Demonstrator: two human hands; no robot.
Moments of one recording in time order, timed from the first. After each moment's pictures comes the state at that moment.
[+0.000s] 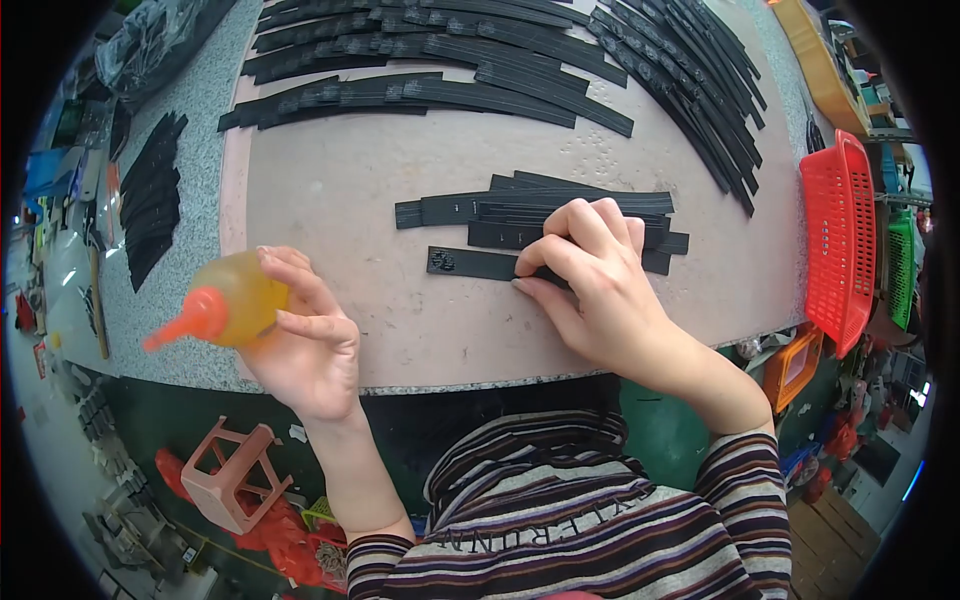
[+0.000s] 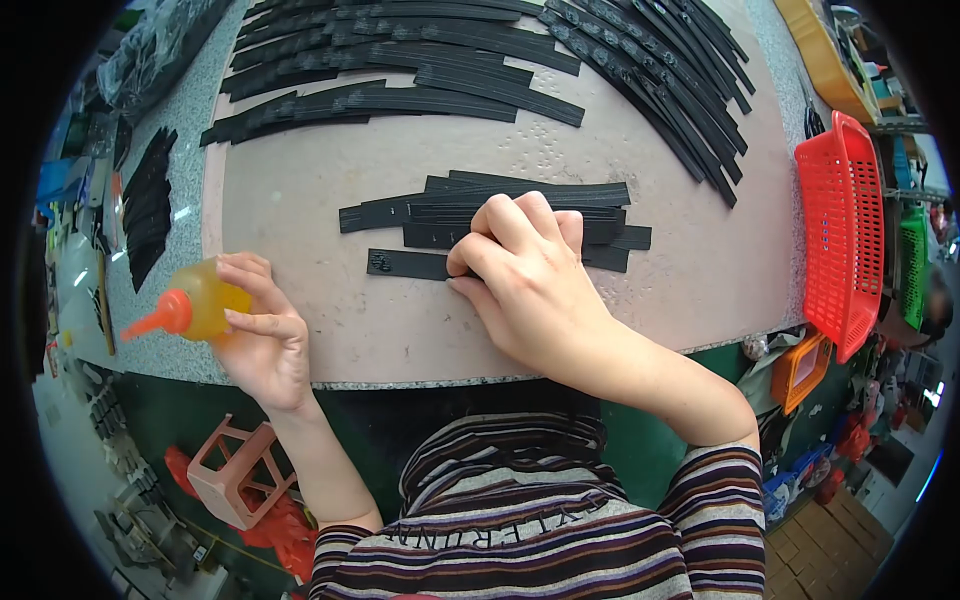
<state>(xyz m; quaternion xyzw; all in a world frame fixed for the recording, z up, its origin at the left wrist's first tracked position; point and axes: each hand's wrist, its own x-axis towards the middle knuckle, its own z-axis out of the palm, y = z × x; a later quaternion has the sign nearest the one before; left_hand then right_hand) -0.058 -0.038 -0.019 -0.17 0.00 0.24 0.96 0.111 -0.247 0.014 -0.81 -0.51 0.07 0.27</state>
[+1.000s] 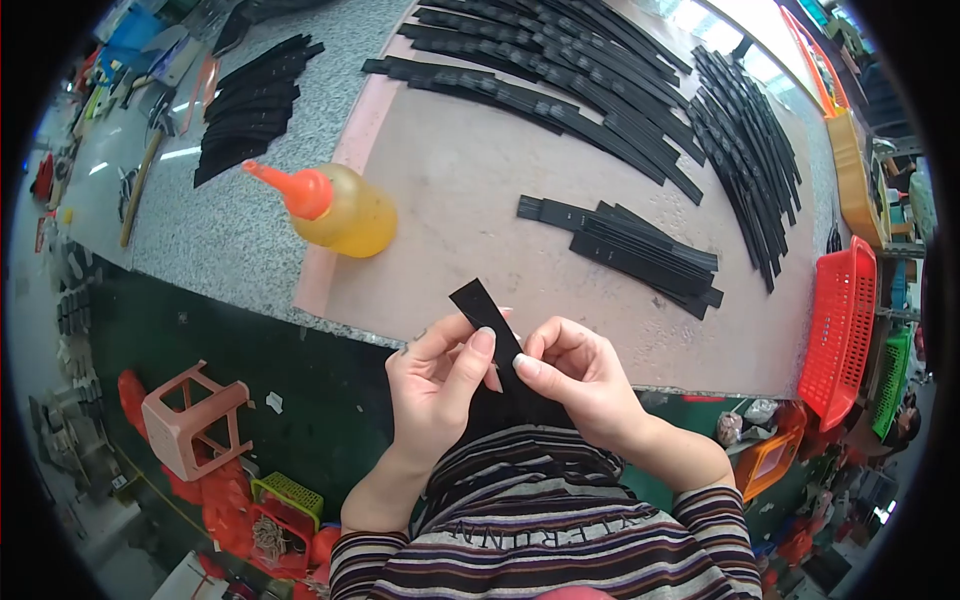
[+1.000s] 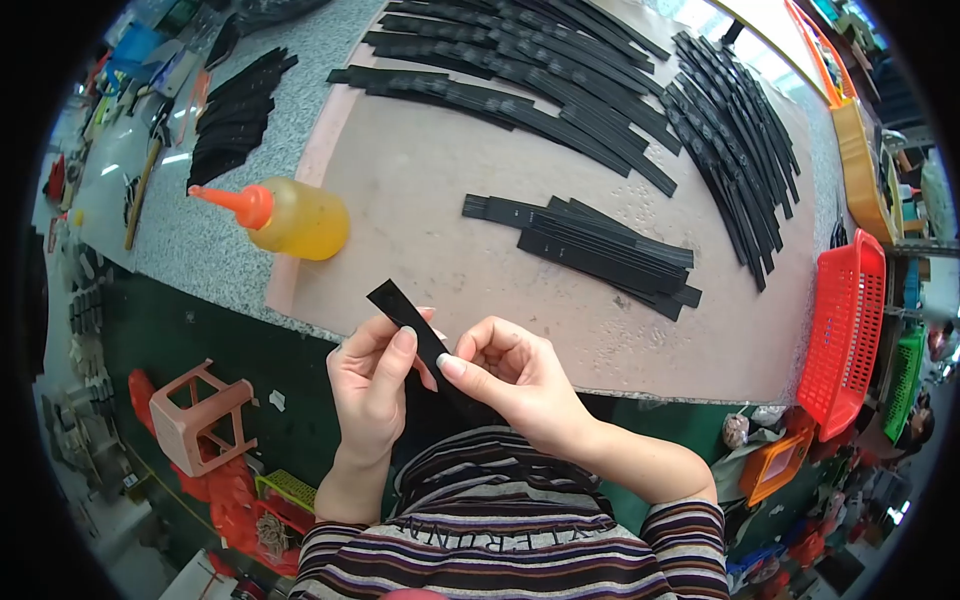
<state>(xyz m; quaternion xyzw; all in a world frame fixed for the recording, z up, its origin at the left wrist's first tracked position) -0.100 -0.116 0.011 0.48 0.30 0.27 0.78 0.024 -0.227 0.021 -0.50 -0.10 0.59 0.63</state>
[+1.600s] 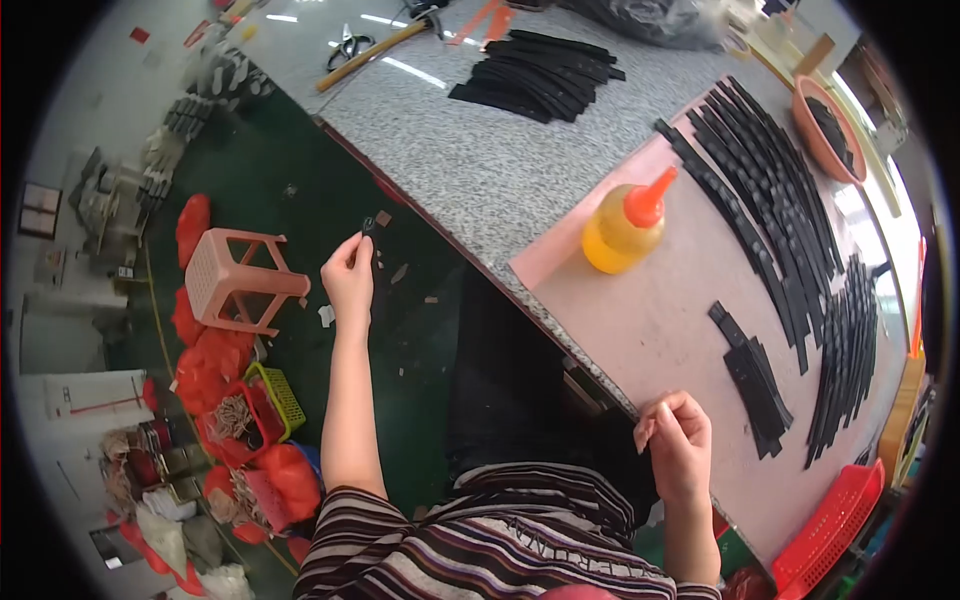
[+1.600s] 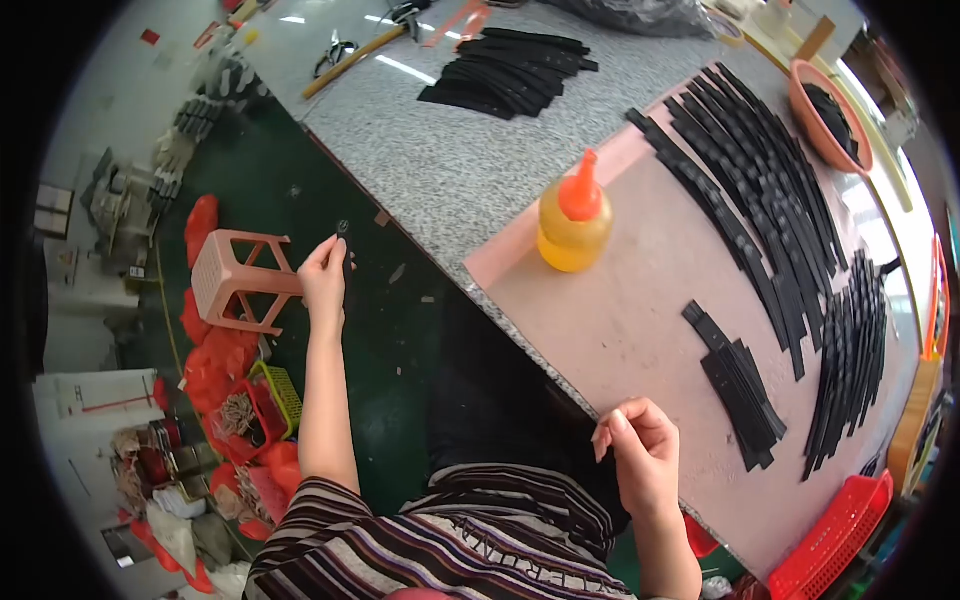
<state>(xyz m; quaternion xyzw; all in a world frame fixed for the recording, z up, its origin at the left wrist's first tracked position) -0.332 0.054 -0.094 0.51 0.65 0.48 0.29 0.016 -0.215 0.008 -0.50 -0.18 0.59 0.61</state>
